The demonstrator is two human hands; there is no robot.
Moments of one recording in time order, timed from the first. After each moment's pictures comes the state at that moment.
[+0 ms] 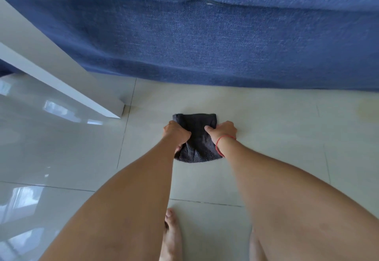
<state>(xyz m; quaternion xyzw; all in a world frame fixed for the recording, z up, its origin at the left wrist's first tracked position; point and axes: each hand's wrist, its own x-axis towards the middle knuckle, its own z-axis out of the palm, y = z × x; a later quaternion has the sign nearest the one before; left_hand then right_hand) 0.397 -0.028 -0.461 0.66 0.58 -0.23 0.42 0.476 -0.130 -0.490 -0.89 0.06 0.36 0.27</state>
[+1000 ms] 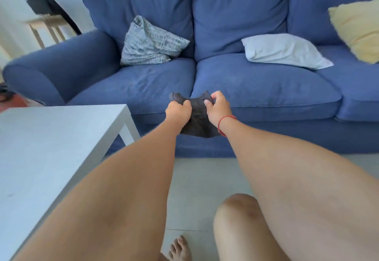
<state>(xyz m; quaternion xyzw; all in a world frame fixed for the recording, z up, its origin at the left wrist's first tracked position) 0.356 -0.110 -0.048 0.74 0.44 0.20 0.46 0.440 -0.191 -0.070 -0.82 -0.23 0.08 0.52</state>
